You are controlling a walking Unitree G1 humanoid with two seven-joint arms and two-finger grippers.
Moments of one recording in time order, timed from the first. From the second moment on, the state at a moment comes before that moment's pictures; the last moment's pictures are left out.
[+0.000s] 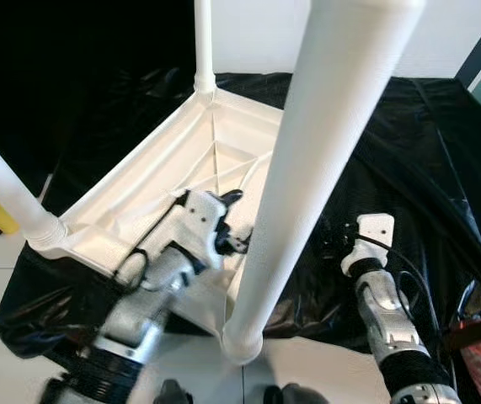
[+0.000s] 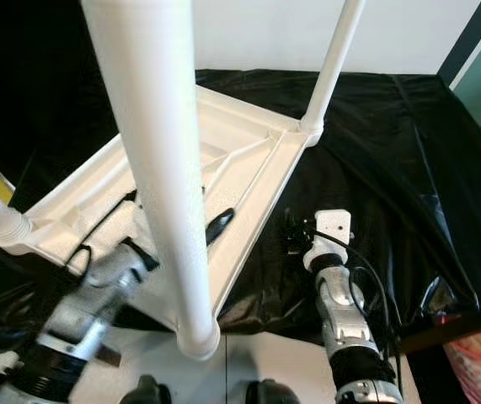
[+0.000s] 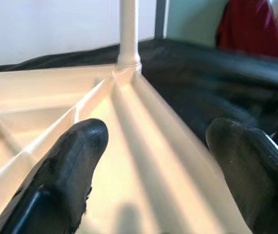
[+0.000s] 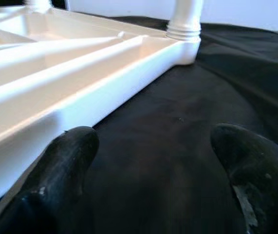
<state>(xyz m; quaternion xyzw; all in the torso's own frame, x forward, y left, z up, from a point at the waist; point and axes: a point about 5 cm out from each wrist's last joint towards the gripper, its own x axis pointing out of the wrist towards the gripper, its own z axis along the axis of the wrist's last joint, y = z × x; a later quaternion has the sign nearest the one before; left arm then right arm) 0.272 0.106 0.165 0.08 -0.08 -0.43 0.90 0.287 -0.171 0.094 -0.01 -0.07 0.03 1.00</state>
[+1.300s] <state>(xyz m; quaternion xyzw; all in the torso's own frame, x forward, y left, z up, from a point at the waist) 0.236 0.163 0.142 0.29 0.03 -0.61 0.74 0.242 -0.165 0.141 -0.08 -0.08 0.28 0.95</state>
